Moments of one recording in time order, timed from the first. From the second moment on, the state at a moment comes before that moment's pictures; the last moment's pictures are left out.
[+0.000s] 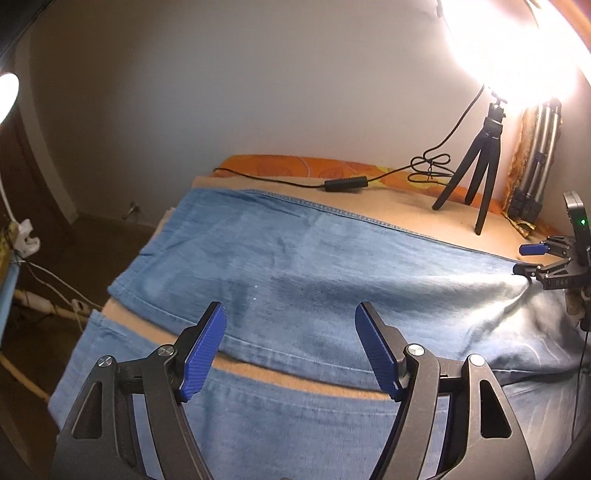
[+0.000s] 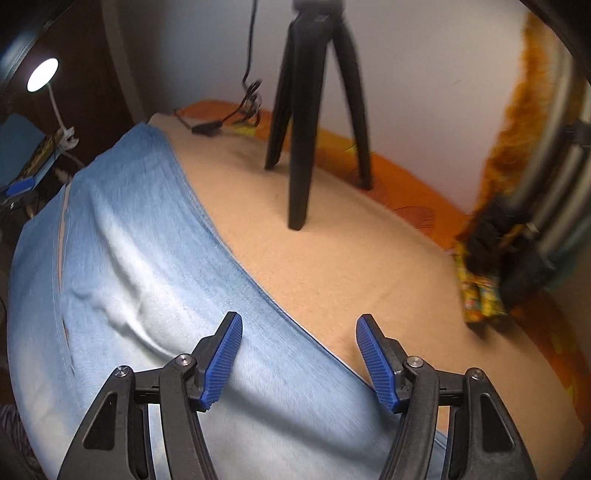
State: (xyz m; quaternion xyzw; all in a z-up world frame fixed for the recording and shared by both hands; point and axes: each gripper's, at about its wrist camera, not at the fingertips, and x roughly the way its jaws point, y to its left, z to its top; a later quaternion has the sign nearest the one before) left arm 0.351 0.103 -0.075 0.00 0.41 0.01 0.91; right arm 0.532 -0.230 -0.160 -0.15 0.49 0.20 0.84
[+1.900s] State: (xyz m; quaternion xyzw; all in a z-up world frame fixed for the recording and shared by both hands) left arm 0.481 0.125 -0.125 -0.23 0.46 0.04 0.86; right arm 0.358 -0.159 -0.106 -0.22 0.38 0.27 0.86
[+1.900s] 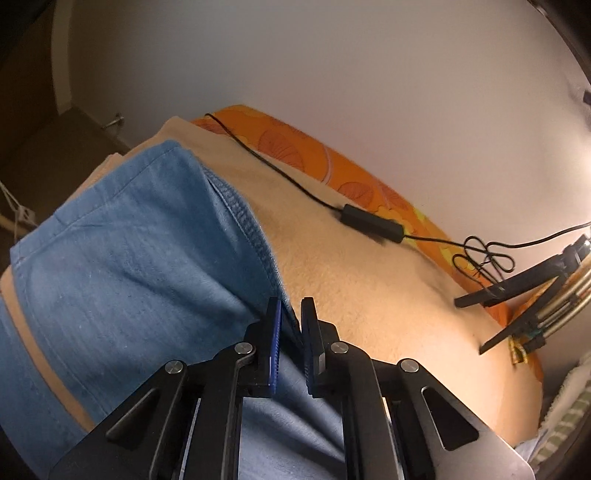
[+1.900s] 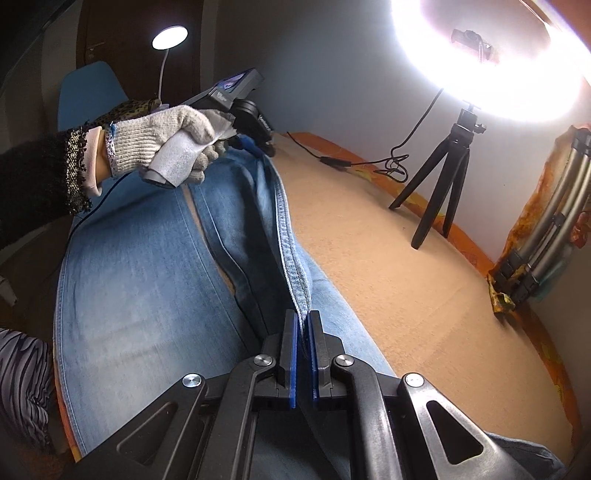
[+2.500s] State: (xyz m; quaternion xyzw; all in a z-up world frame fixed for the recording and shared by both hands) left arm 0.374 0.168 -0.075 -0.25 0.36 0.00 0.90; right arm 0.299 -0.141 -0.086 -0.25 0.35 0.29 0.86
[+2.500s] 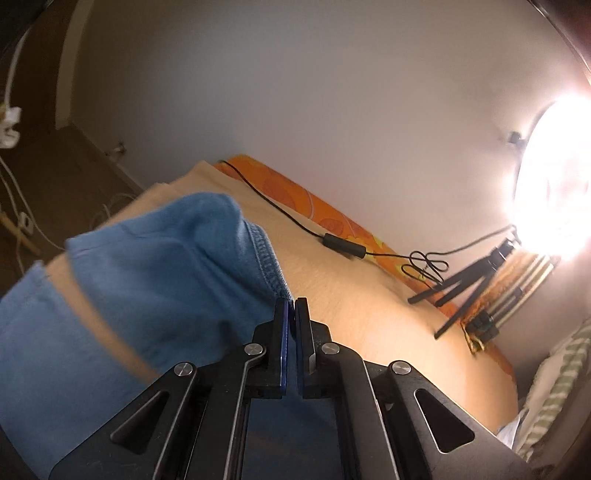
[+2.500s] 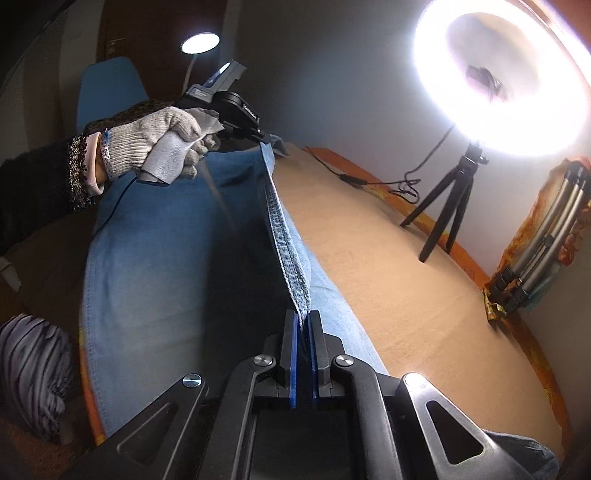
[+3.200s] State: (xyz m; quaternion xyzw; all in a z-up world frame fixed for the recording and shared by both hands) left arm 0.210 0.185 -0.105 -0.19 0.36 0.05 0.91; right arm 0.186 -0.123 -0.134 -0.26 0.41 0.31 0.82
